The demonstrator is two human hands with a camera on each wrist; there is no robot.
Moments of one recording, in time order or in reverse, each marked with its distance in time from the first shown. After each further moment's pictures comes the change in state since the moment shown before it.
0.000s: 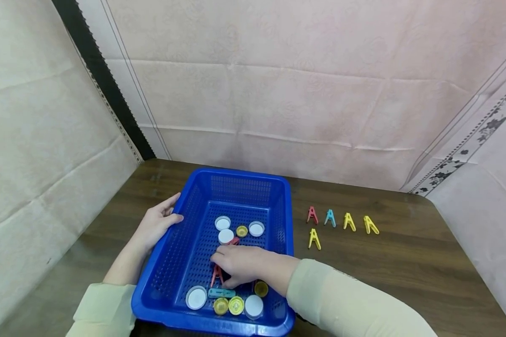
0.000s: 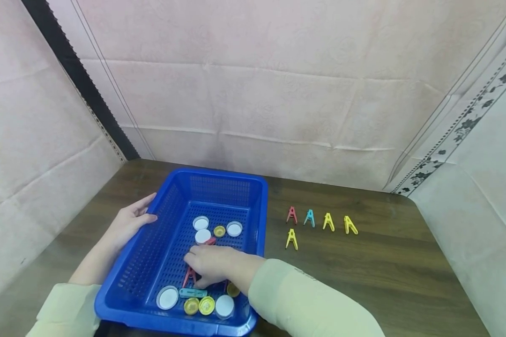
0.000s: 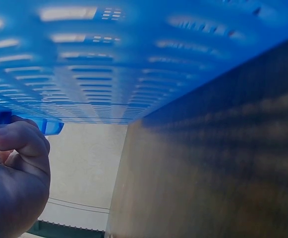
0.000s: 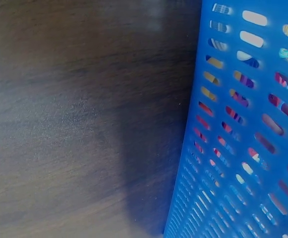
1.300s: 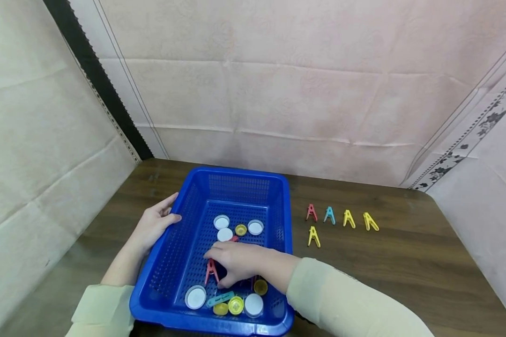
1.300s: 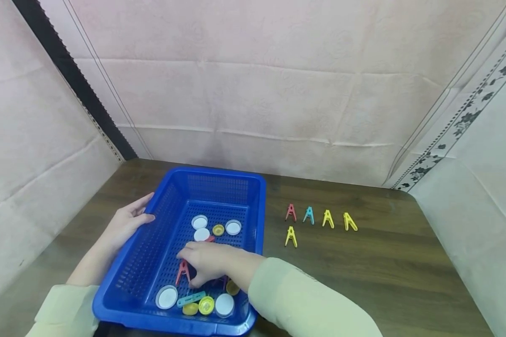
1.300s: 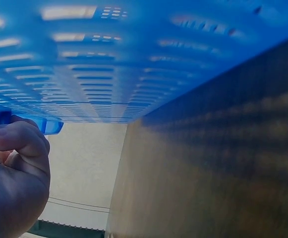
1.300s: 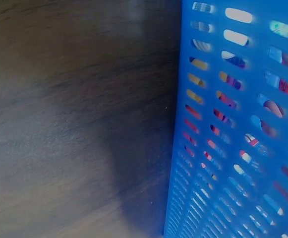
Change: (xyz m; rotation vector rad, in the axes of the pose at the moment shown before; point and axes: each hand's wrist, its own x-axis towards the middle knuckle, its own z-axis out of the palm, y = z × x) left_hand -0.001 0.000 -0.001 -0.013 -0.007 -0.012; right_hand 0.002 0.003 -0.006 0.262 -0.005 0.026
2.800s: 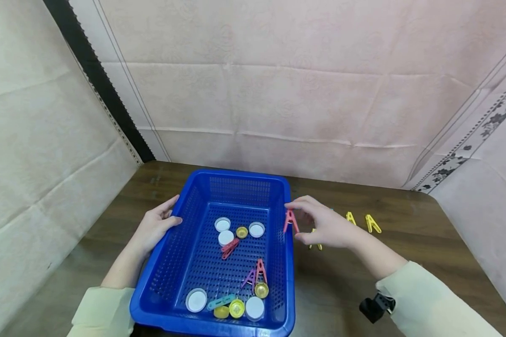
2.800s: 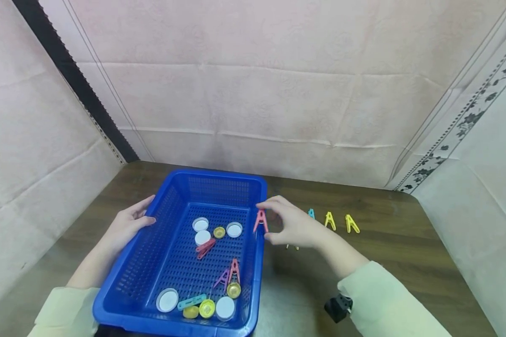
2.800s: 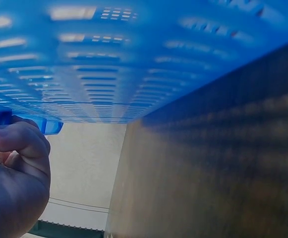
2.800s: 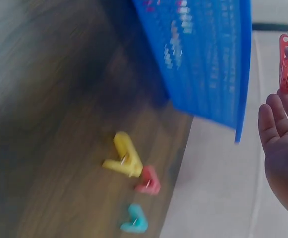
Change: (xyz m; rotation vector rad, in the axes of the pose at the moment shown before) left_hand 0.001 -0.001 0.000 -0.015 0.000 -0.001; right_hand -0.150 0.077 -0.047 0.312 0.558 0.172
